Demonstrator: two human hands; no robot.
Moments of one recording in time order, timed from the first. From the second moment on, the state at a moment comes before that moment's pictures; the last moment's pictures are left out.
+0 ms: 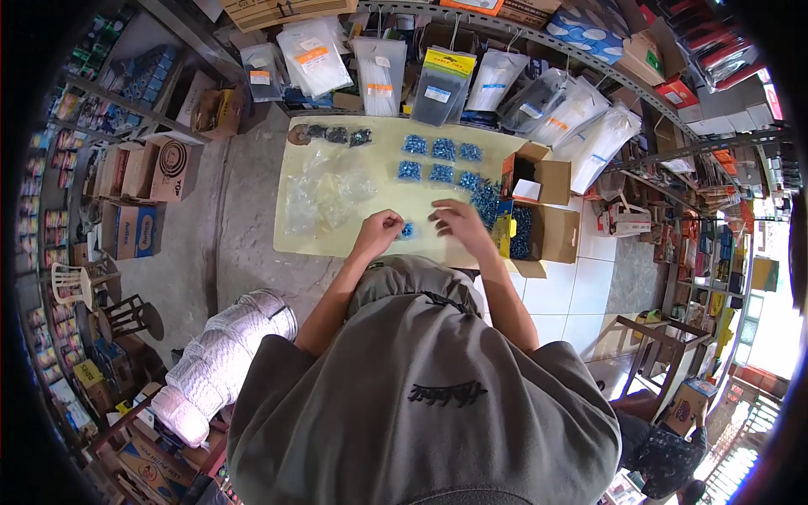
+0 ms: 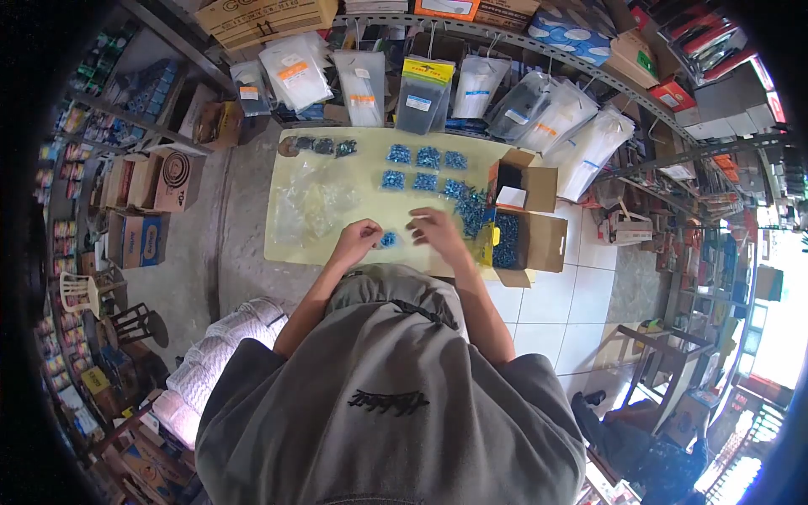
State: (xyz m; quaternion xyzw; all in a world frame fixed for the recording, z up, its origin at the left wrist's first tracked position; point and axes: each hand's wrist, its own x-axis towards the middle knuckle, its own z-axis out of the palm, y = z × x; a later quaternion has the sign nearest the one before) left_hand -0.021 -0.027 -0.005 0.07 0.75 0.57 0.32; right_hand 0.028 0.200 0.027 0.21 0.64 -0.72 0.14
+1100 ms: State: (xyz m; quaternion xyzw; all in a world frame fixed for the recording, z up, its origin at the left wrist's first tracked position) left_hand -0.017 -0.026 -0.011 0.05 0.76 0.58 0.28; right_hand -0.035 0.327 -0.099 0.22 0.95 -0.20 0.04
